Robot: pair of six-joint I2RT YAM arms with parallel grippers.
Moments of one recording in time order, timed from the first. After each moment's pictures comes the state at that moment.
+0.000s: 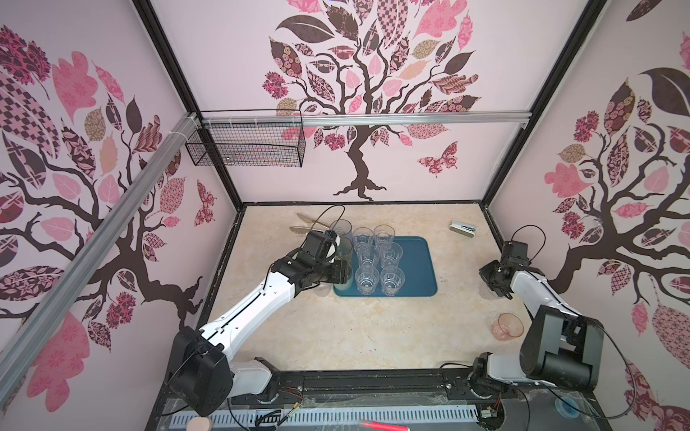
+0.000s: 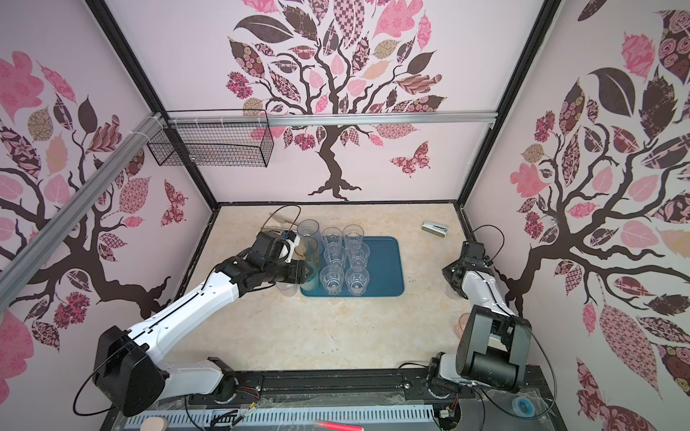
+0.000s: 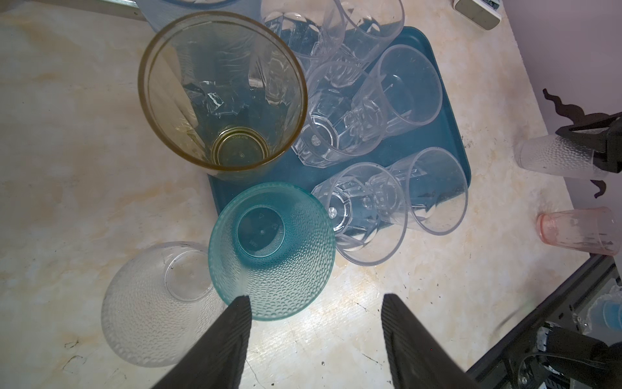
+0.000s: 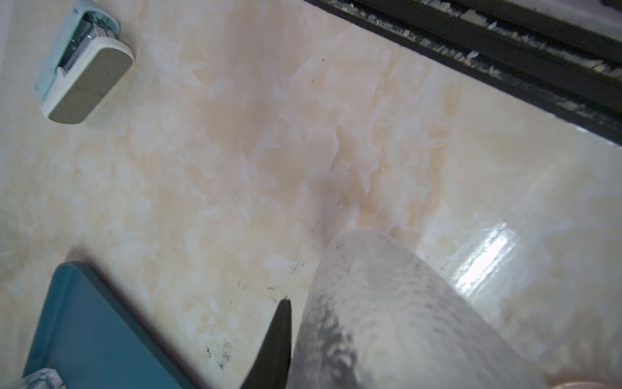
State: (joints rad) left arm -0.56 1.32 1.06 -0.61 0.14 -0.37; right arm -0.34 1.38 0.81 -0.47 0.00 0.74
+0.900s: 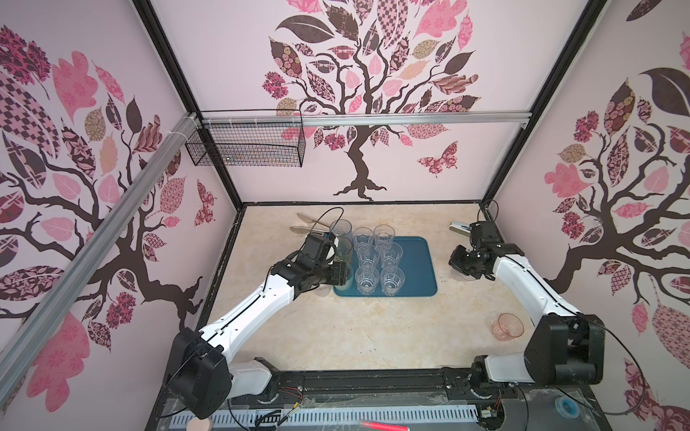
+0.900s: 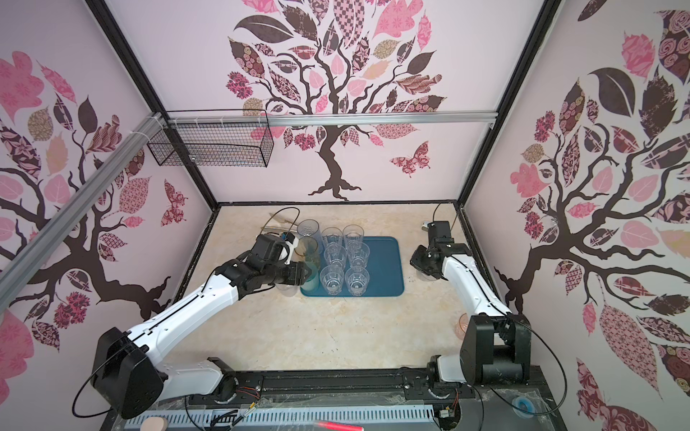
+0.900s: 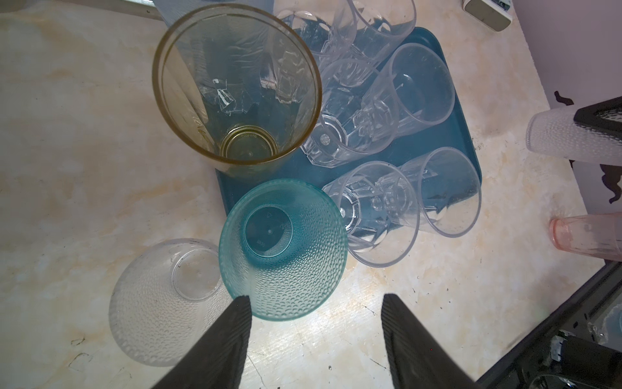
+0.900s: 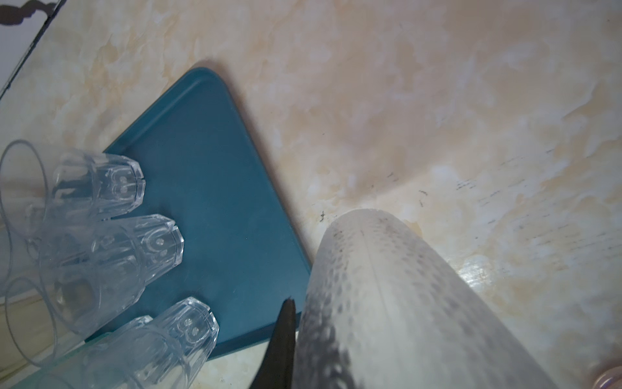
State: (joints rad) left arm -0.56 1.31 1.02 -0.58 0.12 -0.37; right arm 0.04 1.39 1.07 -0.76 -0.08 0.57
